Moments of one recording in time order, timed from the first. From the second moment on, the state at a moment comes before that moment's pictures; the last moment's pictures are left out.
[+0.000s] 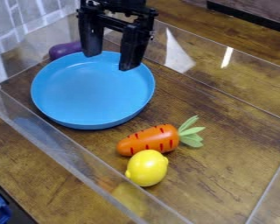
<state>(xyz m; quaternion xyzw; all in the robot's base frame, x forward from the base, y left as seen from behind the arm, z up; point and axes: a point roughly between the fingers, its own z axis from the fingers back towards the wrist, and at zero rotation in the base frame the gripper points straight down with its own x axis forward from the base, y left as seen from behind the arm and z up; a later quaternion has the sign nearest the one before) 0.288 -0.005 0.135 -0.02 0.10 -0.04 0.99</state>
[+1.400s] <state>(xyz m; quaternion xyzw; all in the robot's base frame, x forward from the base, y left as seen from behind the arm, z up) 0.295 -0.003 0.129 -0.02 0.10 -0.06 0.99</state>
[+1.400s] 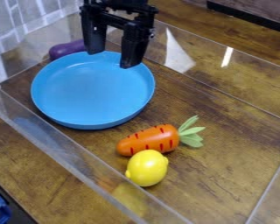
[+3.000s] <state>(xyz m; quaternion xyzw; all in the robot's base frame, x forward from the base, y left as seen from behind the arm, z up) 0.292 -0.003 0.131 0.00 0.13 -0.07 0.99</state>
